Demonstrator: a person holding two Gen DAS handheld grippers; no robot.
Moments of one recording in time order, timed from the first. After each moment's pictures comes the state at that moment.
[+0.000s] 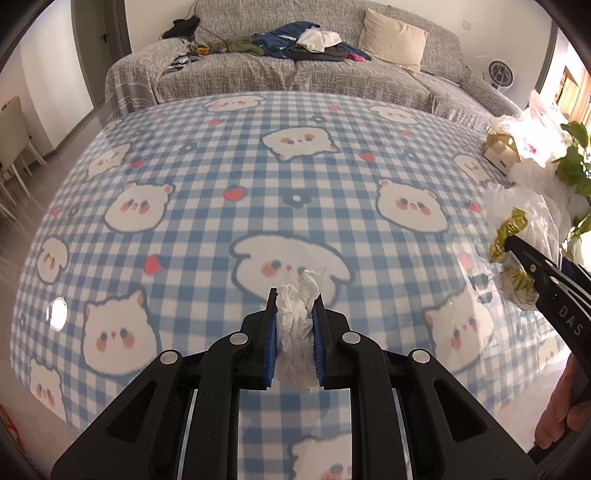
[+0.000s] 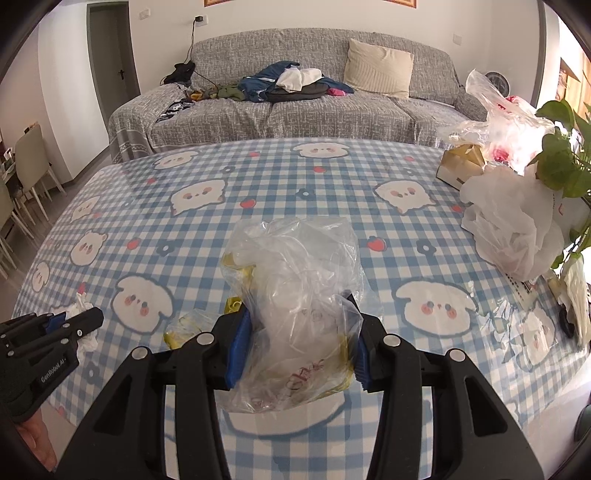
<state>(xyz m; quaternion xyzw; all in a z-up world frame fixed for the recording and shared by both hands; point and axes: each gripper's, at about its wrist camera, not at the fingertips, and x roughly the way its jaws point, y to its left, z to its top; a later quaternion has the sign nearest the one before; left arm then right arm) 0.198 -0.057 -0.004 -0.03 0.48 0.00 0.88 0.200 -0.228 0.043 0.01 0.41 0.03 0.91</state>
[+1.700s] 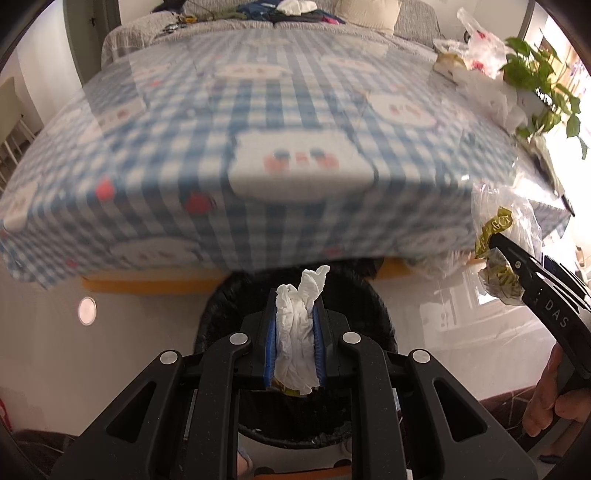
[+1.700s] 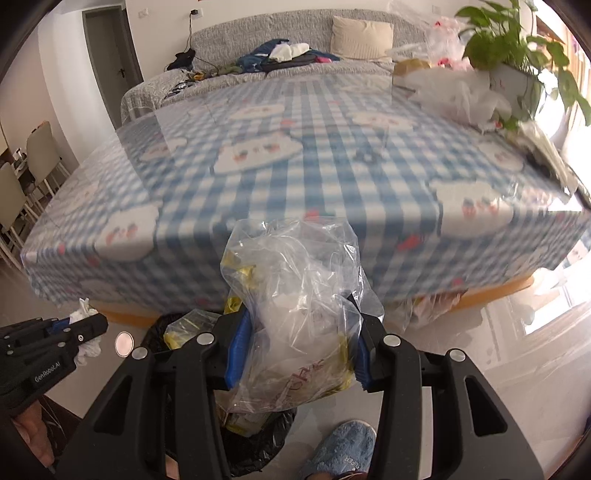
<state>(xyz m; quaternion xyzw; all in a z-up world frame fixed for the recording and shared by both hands) -0.017 -0.097 -0.093 -0.03 0.52 -0.04 0.86 -0.017 -0.269 -0.050 0.04 0.44 0.03 0.90</state>
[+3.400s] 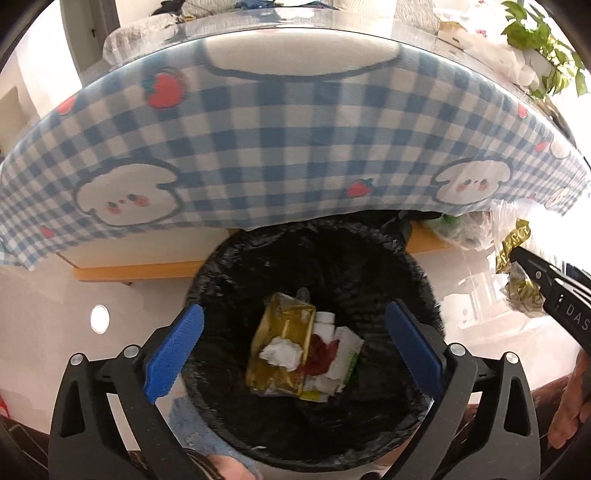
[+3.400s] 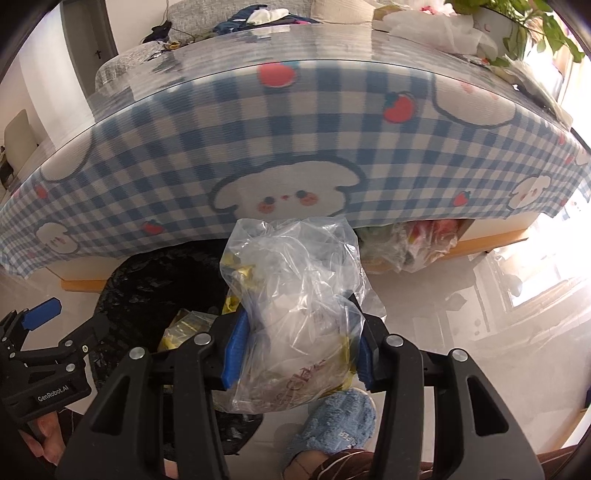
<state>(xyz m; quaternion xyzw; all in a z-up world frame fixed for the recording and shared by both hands) -0.033 -0.099 -0.180 0.01 0.50 -0.02 0.86 -0.042 -0.267 -0.135 0.04 0.48 -0.01 0.87</state>
